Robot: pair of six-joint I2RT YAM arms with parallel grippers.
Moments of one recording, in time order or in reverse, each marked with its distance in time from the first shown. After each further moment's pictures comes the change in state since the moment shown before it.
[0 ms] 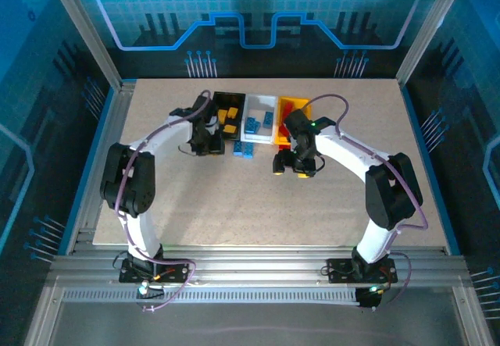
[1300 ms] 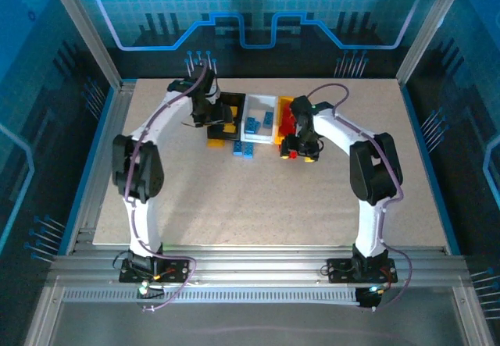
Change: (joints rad) left arm 0.040 0.122 0.357 -0.129 0.012 -0.005; right arm -0.128 0.272 0.246 -0.023 0.087 -0.085
